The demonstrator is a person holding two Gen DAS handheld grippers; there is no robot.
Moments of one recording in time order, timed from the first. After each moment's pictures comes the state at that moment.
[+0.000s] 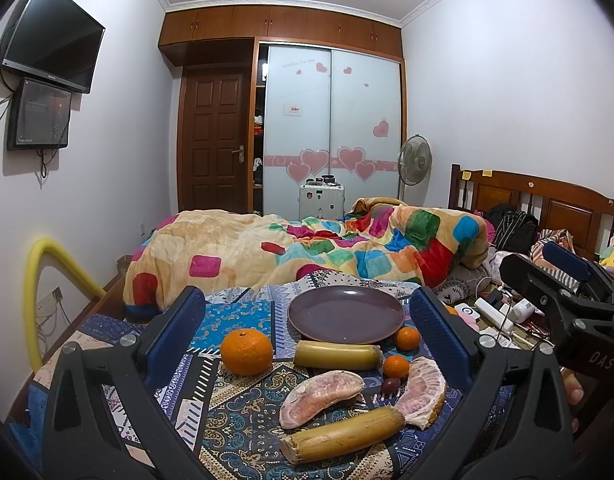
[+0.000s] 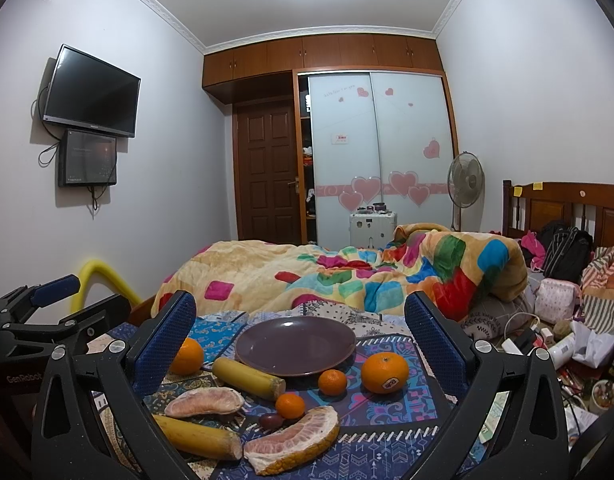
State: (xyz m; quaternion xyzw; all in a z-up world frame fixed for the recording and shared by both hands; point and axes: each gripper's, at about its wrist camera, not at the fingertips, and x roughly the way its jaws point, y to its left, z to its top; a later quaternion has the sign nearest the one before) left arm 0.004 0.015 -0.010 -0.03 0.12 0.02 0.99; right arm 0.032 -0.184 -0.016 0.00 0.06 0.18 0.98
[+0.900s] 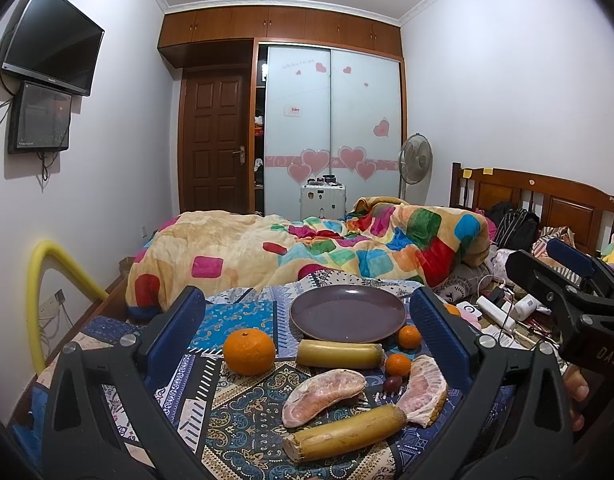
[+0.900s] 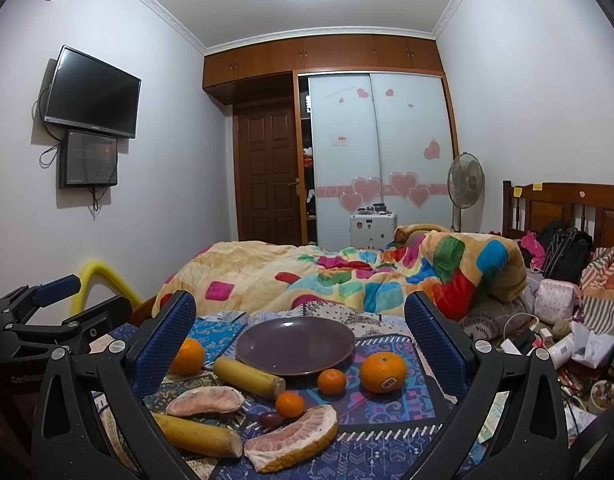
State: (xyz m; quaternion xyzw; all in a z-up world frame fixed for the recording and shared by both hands) left arm 0.008 0.019 -0.011 -0.02 0.12 0.02 0.99; right arm 0.031 -0.184 -0.016 0.00 0.06 0.18 0.98
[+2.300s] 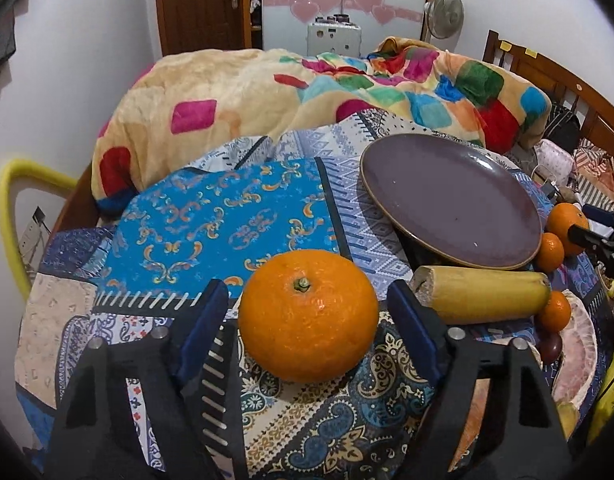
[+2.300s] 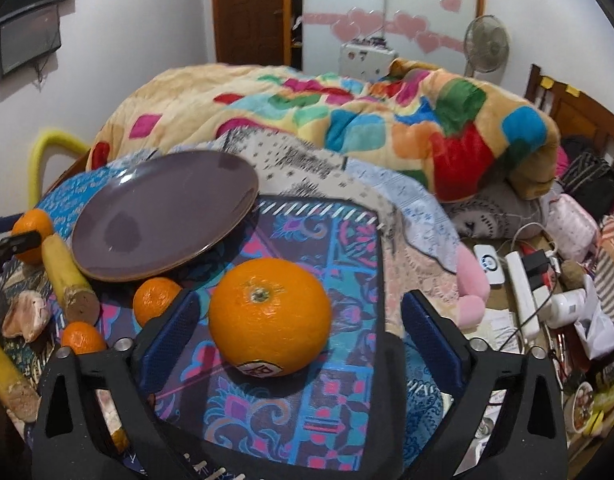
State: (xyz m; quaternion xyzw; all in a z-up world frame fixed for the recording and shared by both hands) left arm 0.194 0.094 -0.129 -0.02 0.41 0.01 0.91; right arm 0.219 -0.222 -0.106 -0.09 0.38 0.17 0.90
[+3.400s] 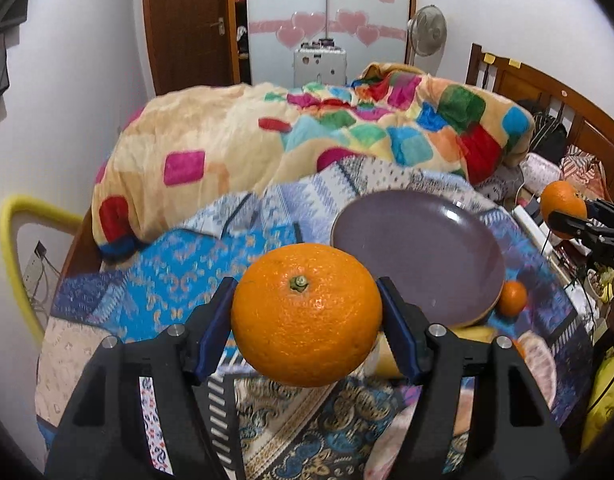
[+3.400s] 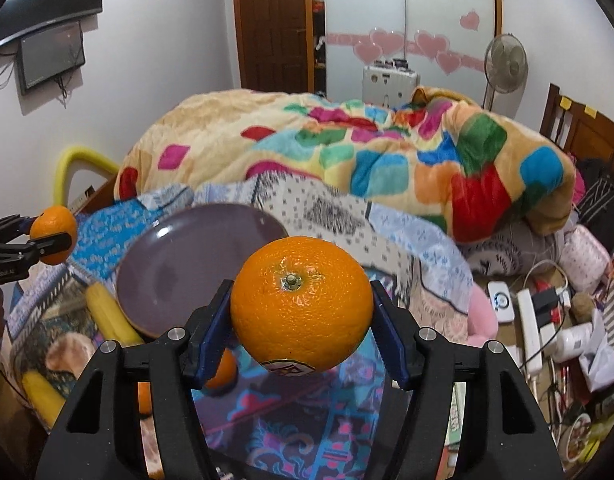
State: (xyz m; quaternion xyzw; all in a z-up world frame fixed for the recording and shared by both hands) left arm 0.207 0.078 -0.065 0.00 0.37 -0.01 0.93; right arm 0.234 -0.208 -0.052 -0.08 0.35 0.21 0.91
